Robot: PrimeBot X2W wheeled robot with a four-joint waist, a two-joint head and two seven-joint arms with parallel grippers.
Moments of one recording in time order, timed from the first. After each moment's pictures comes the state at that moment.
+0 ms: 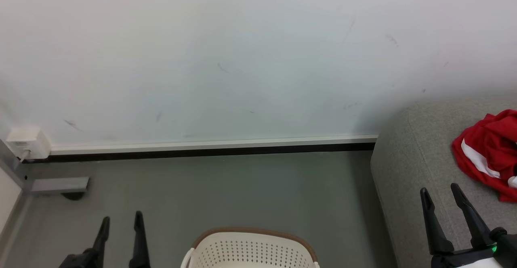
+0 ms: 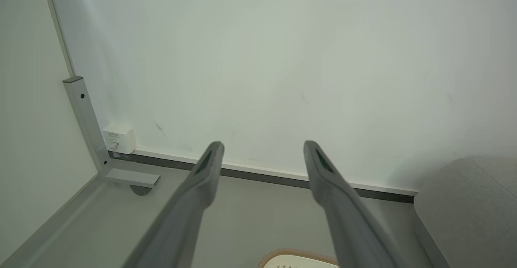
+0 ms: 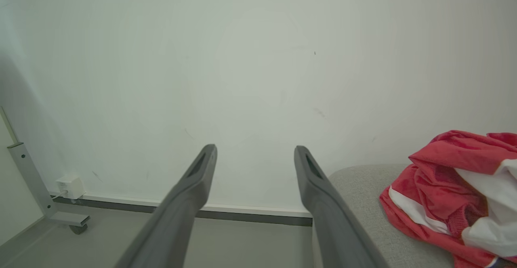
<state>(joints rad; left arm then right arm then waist) 0.02 0.08 0.01 0.18 -0.21 0.07 -0.26 -0.04 -0.20 0.12 0.14 0.38 0.13 -0.26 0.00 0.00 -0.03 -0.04</state>
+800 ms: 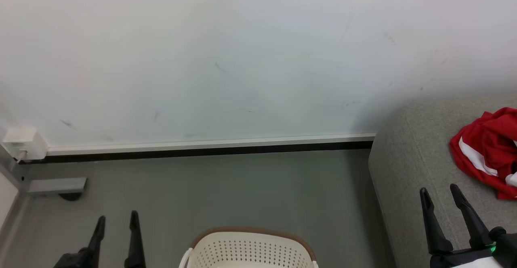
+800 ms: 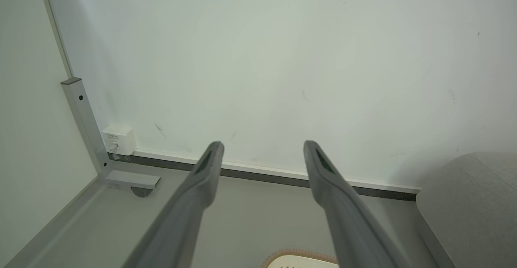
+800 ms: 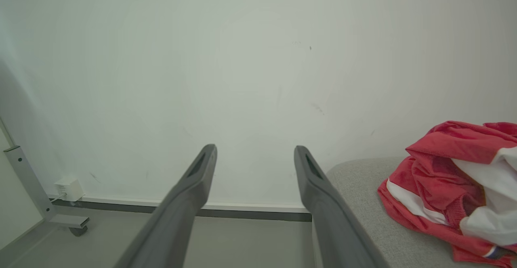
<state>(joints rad) 0.00 0.05 0.09 0.21 -0.15 0.00 -0.26 -0.05 -0.20 0.12 0.15 0.39 0.13 -0.26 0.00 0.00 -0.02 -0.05</state>
